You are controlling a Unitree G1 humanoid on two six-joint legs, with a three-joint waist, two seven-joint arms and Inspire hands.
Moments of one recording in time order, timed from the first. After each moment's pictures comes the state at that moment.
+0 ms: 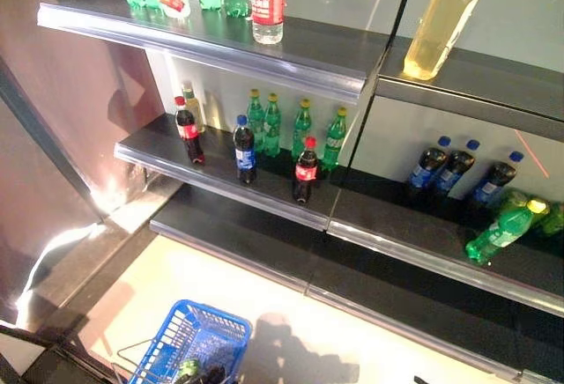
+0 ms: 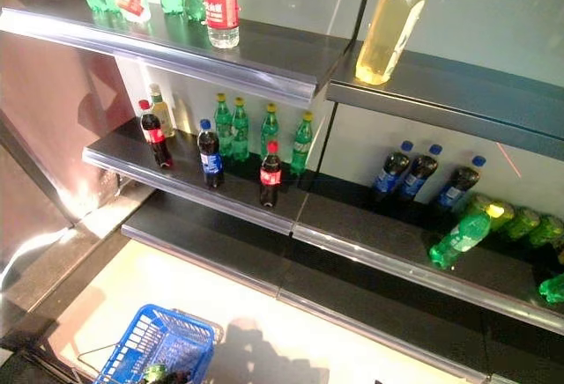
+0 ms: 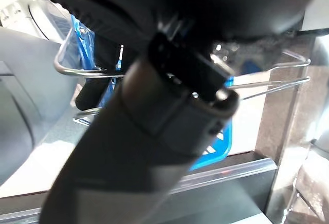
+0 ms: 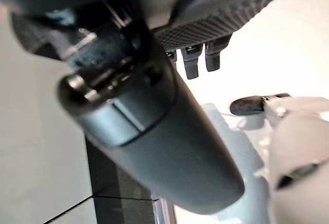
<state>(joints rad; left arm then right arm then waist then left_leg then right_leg) 0.15 0.26 0.14 1.22 -0.74 -0.02 -0.21 0.12 -0.27 -0.06 1.27 0.35 -0.12 0.10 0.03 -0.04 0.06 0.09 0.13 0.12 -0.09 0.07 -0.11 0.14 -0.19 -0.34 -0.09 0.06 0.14</state>
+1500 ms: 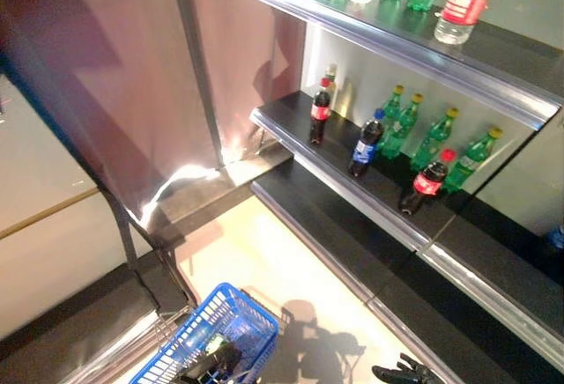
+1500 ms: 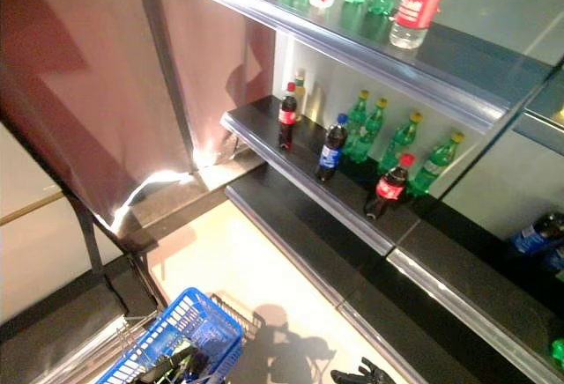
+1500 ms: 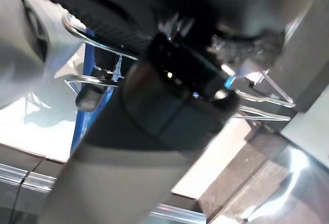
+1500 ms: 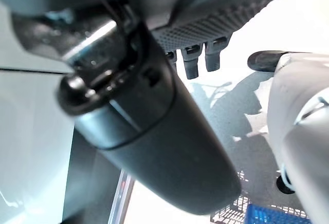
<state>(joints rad) 0.05 0.25 0.10 1.24 -0.85 0.06 -0.30 0.06 -0.27 -0.03 1.24 0.35 -0.12 0.15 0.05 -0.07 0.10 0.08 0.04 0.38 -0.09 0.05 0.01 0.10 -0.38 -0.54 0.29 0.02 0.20</state>
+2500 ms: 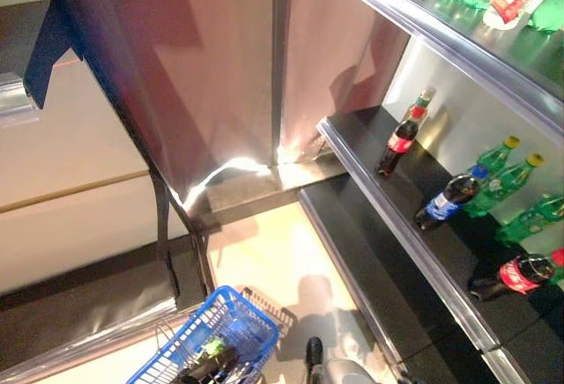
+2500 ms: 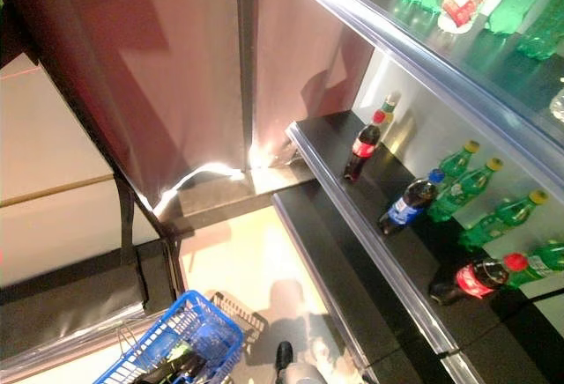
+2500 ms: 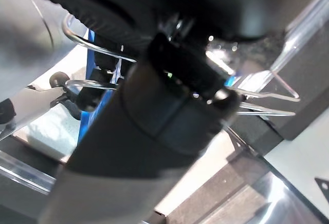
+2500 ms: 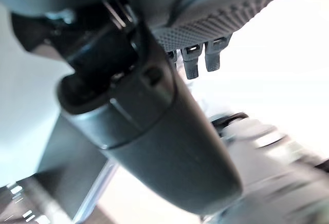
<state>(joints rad) 0.02 0.27 0.05 1.28 -0.80 0.05 -0.33 0.04 -0.27 -0.04 1.24 0.36 -0.15 0.16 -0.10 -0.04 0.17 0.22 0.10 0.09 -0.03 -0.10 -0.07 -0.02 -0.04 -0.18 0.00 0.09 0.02</state>
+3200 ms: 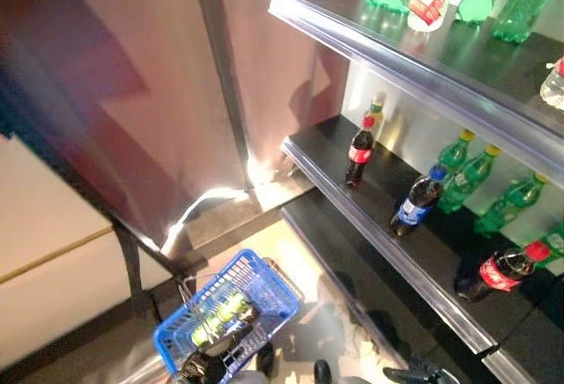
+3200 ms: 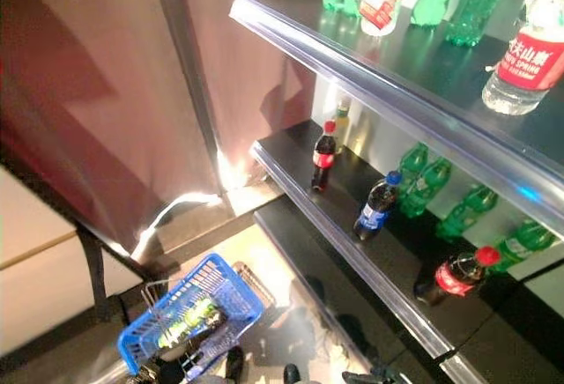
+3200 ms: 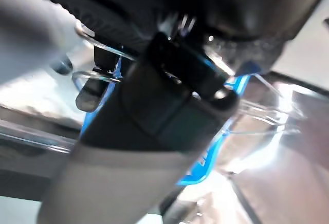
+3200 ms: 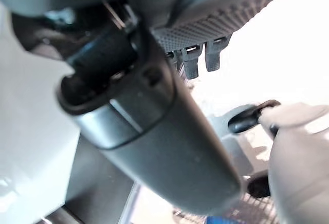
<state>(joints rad) 0.00 0.21 0.06 1.22 -0.81 0.05 -0.33 0.01 -0.31 -0.03 1.29 0.35 -0.11 0.15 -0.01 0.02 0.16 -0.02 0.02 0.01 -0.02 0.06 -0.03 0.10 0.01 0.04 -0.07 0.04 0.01</state>
